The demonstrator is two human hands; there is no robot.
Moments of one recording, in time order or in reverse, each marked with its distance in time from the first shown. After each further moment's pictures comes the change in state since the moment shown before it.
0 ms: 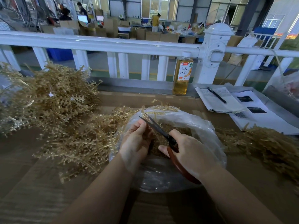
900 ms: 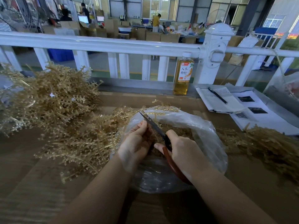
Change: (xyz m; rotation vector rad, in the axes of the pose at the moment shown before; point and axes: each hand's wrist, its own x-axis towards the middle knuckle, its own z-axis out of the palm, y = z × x) left_hand 0.003 0.005 -0.006 0.045 -0.069 -0.111; right_hand 0.006 -0.009 0.014 -0.057 0.081 -0.074
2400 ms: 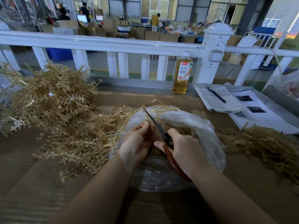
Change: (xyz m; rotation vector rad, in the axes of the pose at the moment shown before) left_hand -0.009 0.000 0.003 0.073 -0.027 -0.011; right_hand 0.000 0.003 -0.001 0.030 0.082 0.025
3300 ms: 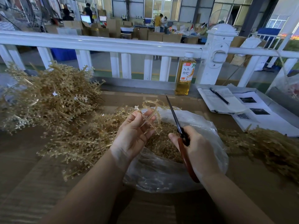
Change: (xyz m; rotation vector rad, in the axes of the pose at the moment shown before) left_hand -0.013 0.025 0.002 -0.072 -0.117 0.136; right_hand -0.007 0.007 -0.006 0.281 0.153 0.209
